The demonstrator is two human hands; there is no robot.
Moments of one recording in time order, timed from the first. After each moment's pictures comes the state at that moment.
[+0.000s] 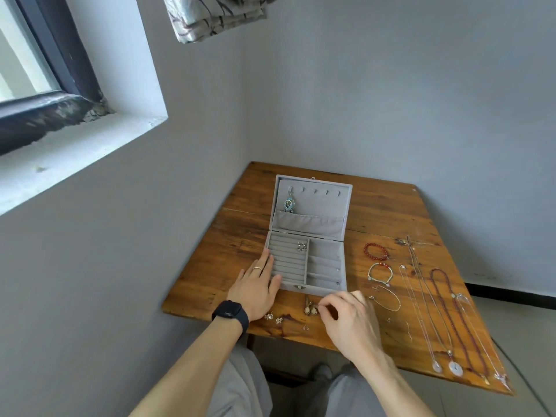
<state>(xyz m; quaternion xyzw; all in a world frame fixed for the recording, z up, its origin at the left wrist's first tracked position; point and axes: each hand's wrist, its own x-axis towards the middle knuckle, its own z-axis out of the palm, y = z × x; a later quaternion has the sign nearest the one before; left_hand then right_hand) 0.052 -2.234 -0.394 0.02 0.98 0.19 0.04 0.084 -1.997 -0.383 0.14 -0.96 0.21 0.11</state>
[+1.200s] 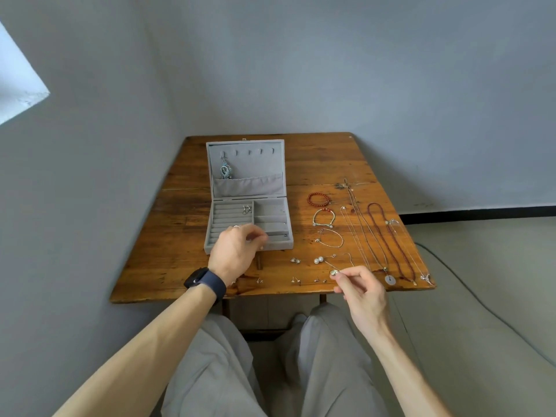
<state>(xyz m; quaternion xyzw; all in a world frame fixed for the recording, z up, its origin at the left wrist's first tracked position) 0.067 -2.162 -0.344 0.08 0.94 0.34 -0.06 0.165 -1.903 -0.401 -0.09 -0.78 0.61 0.12</state>
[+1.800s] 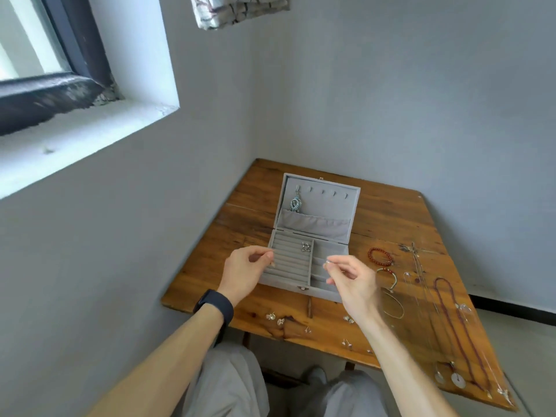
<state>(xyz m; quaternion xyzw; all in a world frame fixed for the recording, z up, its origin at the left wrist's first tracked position) 0.058 -2.251 -0.344 -0.09 0.82 0.56 -0.09 0.048 -2.014 -0.332 0.06 -0.81 0.58 0.08</state>
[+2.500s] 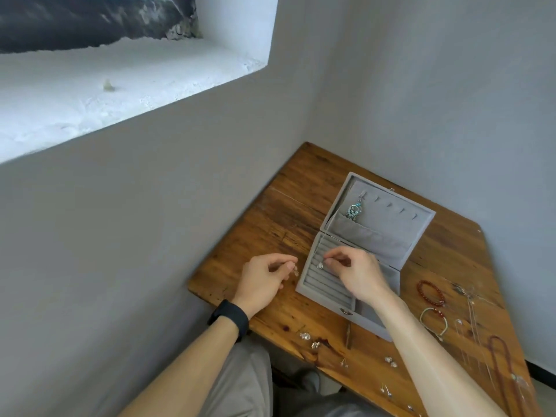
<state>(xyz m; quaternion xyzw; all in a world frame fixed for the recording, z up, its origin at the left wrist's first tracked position) 0.053 -2.288 -0.398 -0.13 0.73 0.66 -0.09 -0.052 -2.096 -0.343 0.22 -0.93 0.27 -0.07</state>
